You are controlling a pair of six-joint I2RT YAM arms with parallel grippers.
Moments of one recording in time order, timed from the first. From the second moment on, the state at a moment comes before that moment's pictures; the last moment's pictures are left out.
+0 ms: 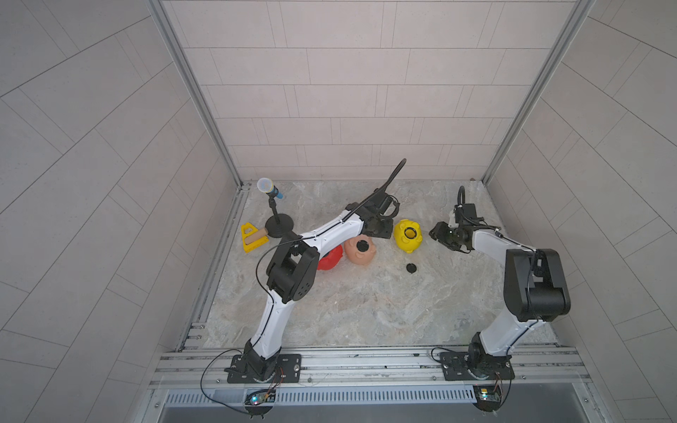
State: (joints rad) left arm -0.71 2.12 1.81 -0.64 0.10 -0.45; right arm -0.05 1.65 0.98 -0.28 -0.21 0.52
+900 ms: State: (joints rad) left arm -0.71 1.06 1.08 -0.71 -0.07 -0.45; right arm 0.15 1.30 0.63 -0.20 -0.38 0.51
